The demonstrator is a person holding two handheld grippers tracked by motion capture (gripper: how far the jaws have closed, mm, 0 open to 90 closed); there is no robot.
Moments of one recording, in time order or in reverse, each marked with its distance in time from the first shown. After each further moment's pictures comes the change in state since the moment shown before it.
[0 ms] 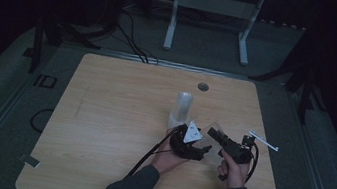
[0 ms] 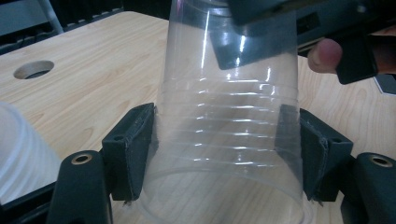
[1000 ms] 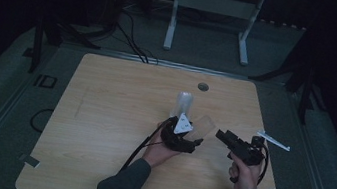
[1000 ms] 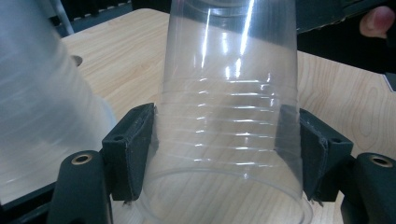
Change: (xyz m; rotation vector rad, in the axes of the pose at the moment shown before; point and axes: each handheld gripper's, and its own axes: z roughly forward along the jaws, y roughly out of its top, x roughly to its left) left arm 0.027 0.004 -0.021 0.022 0.006 -0.015; right arm 0.003 0.017 -0.025 0.028 -0.050 -0.134
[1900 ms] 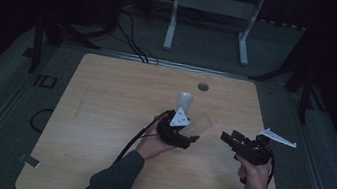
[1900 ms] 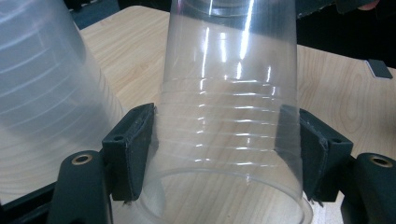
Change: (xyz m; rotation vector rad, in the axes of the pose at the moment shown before) left arm 0.015 0.014 -0.015 0.051 -0.060 0.063; right arm 0.001 0.013 -0.013 0.064 -0.071 -0.146
